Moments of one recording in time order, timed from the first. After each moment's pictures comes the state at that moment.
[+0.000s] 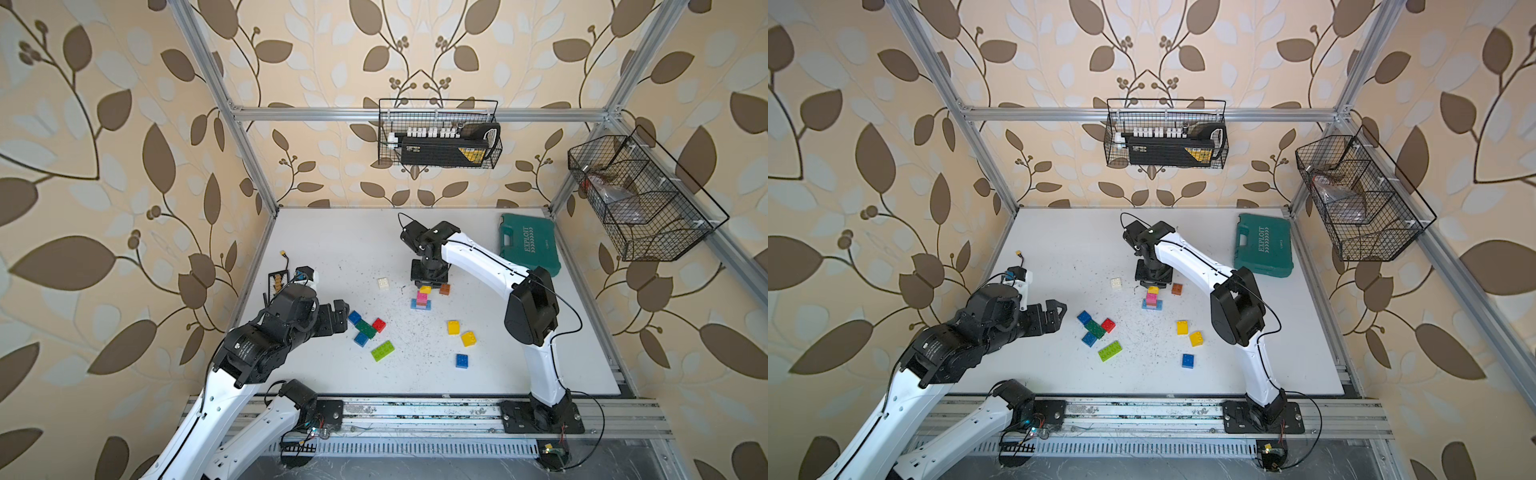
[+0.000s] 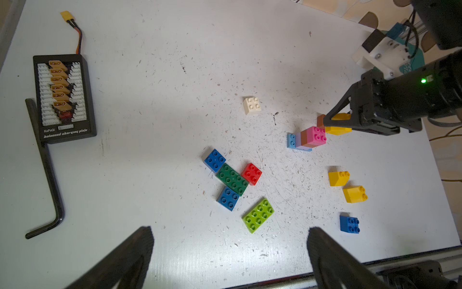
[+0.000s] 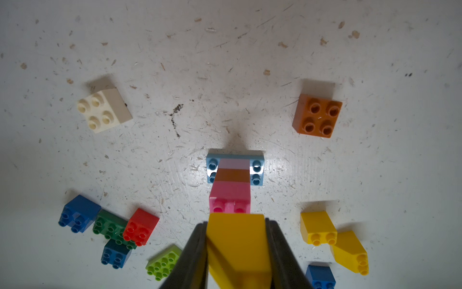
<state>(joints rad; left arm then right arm) -0.54 0.69 1.00 -1.11 -0.12 -0.54 0.68 2.13 1.96 -1.29 0.05 0.84</state>
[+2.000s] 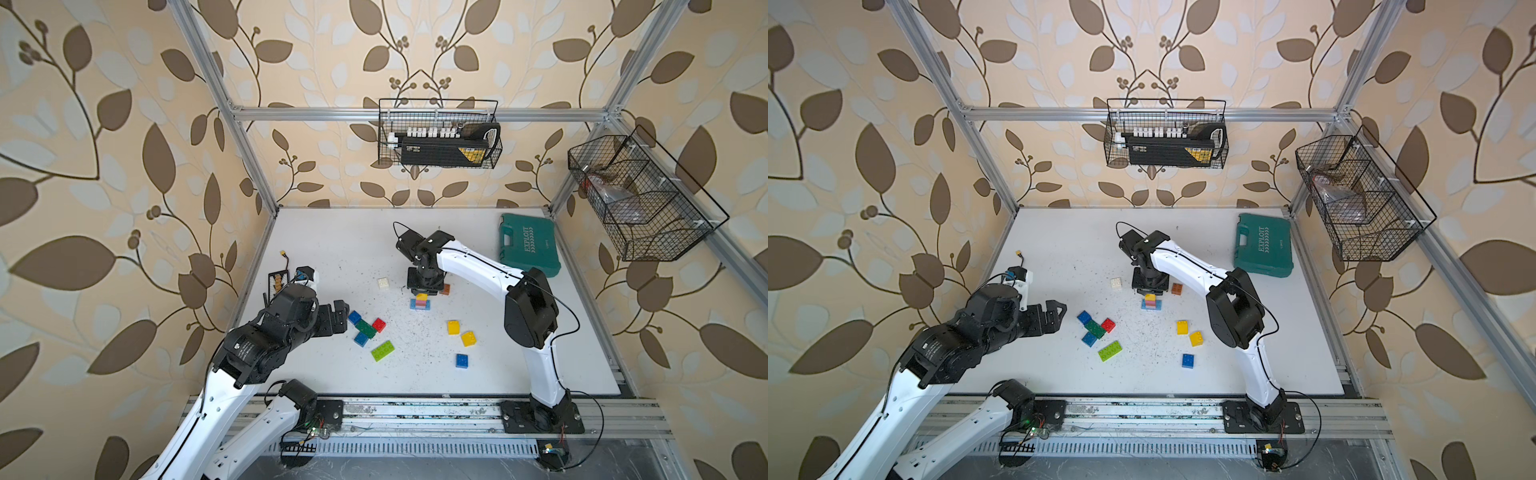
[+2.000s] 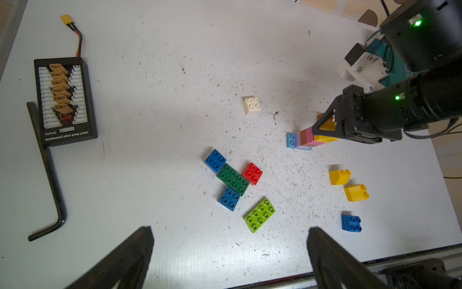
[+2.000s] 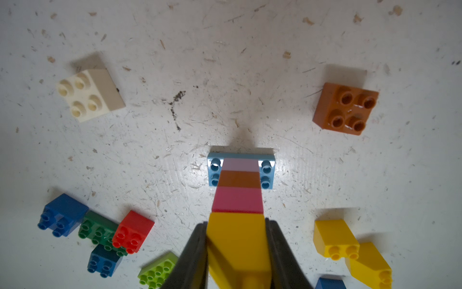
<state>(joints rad) -0.54 0.69 1.00 -1.11 -0.12 -0.53 0.71 2.12 1.85 -1.19 0.05 0.85</state>
